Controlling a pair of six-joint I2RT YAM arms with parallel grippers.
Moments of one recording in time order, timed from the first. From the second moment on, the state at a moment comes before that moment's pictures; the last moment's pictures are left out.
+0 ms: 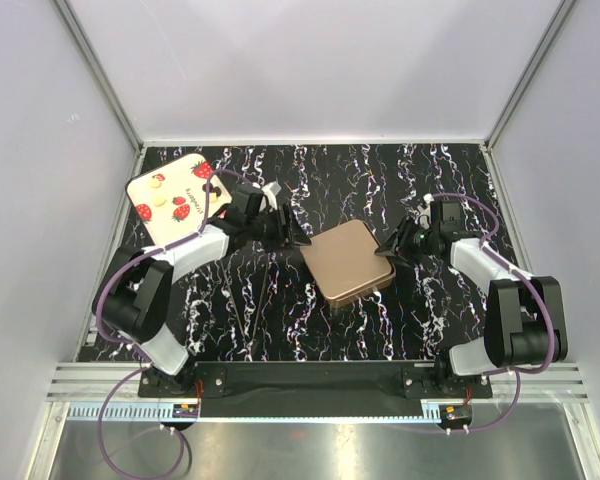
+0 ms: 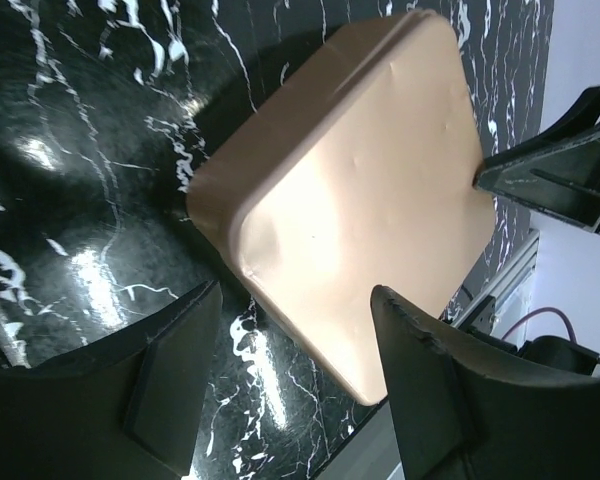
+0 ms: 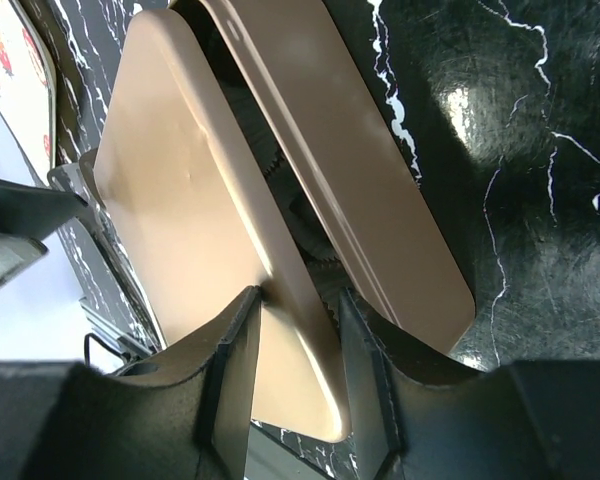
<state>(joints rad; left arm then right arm) -0.46 1.63 0.98 -0.09 0.47 -0.69 0.06 1.45 0.77 -0.26 -0.53 0.60</state>
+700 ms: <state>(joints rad) -0.56 1.69 0.99 -0.04 0.49 -0.74 0.06 1.42 0.78 -0.26 -0.46 0.53</state>
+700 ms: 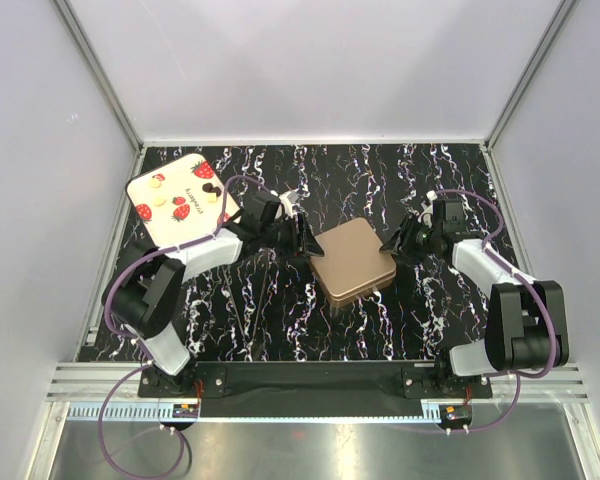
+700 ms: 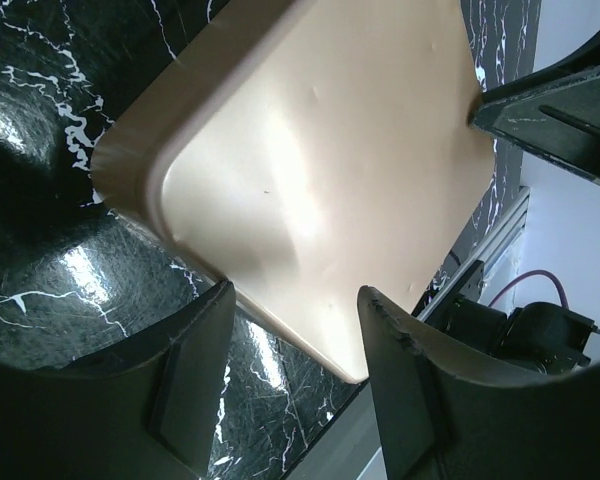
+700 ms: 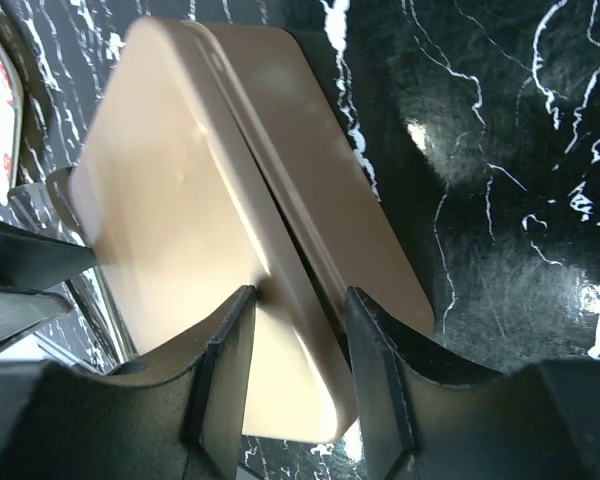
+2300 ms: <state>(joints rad) -0.59 1.96 1.45 -0.26 0.39 -0.40 0.05 1.23 0.82 -0.52 -0.29 0.57</state>
